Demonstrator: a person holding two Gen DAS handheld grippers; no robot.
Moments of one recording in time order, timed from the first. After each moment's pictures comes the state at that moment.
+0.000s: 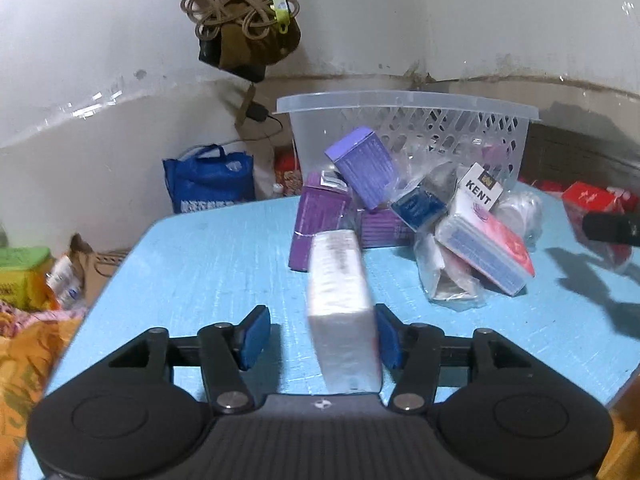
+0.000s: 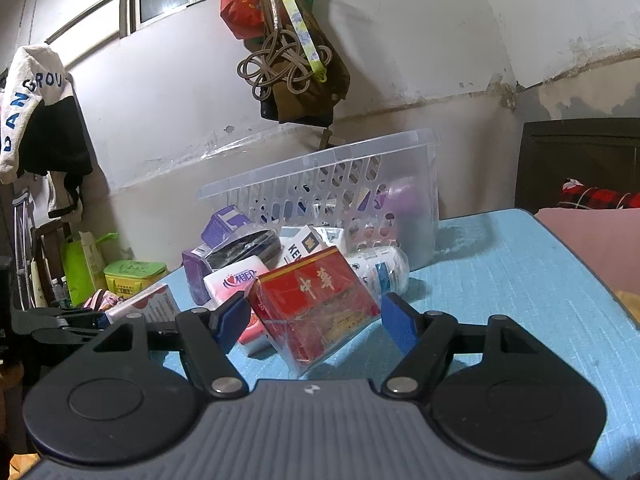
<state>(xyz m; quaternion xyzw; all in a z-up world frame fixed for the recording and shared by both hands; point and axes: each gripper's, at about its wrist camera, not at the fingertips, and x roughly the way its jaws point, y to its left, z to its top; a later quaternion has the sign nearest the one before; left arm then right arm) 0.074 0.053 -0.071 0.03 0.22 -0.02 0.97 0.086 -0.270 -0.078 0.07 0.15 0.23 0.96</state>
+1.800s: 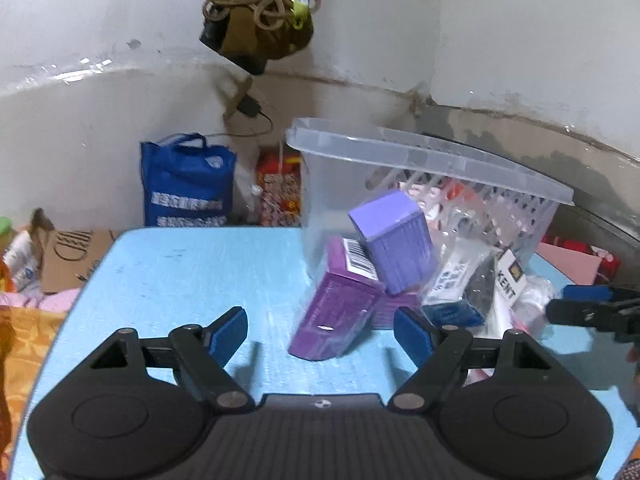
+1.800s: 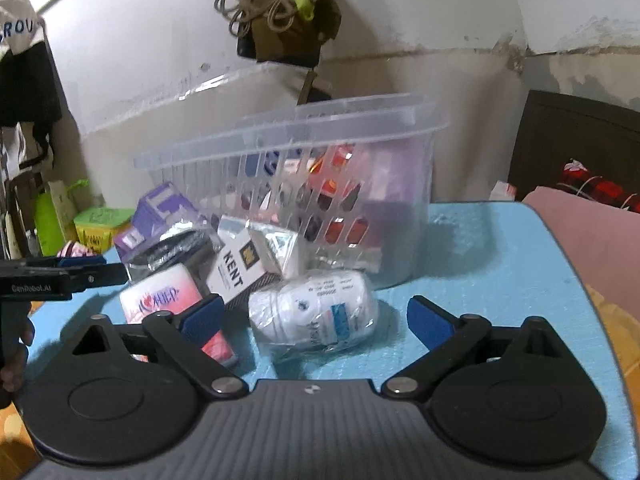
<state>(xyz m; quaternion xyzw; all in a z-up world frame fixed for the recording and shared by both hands) 0.150 0.083 -0.041 -0.06 0.24 -0.08 0.97 0.163 -0.260 -0.068 0.00 0.25 0.22 0.94</state>
